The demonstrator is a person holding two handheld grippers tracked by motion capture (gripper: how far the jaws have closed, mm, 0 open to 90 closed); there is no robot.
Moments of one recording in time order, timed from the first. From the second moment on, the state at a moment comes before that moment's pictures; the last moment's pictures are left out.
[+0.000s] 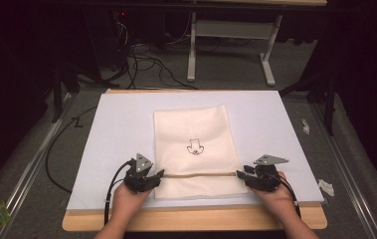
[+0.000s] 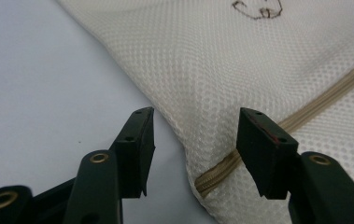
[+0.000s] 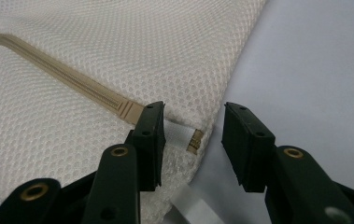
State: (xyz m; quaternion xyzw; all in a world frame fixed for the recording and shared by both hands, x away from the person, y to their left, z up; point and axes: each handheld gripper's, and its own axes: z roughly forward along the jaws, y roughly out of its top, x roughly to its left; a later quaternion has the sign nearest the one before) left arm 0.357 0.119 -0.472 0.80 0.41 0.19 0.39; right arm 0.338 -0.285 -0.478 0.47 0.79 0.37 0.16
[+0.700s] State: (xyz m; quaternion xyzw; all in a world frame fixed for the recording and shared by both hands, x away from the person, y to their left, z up) left arm 0.347 0.116 -0.456 0.77 0.39 0.16 0.47; right arm 0.320 -0.272 -0.469 0.43 0.81 0.37 0.17
